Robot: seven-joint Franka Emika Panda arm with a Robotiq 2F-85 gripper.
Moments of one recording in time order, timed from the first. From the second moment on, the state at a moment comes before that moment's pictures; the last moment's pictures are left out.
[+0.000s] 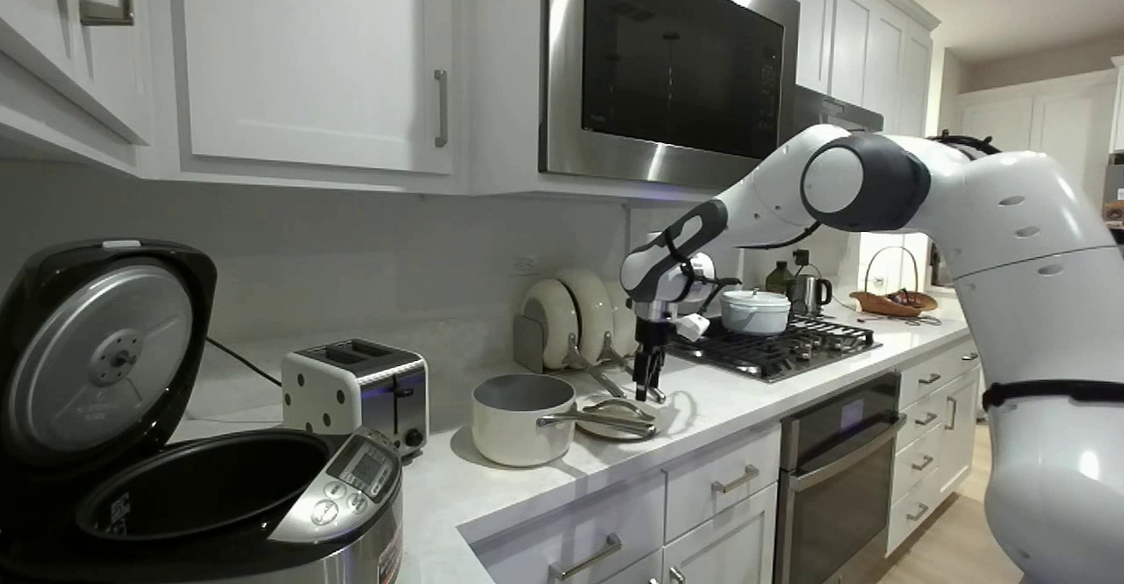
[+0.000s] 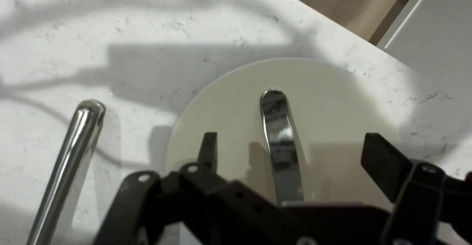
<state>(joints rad) -0.20 0.40 -0.05 -1.77 0.06 2.22 -0.76</state>
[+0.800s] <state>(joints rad) -0.20 0.54 -0.01 -1.58 0.06 2.11 -0.76</state>
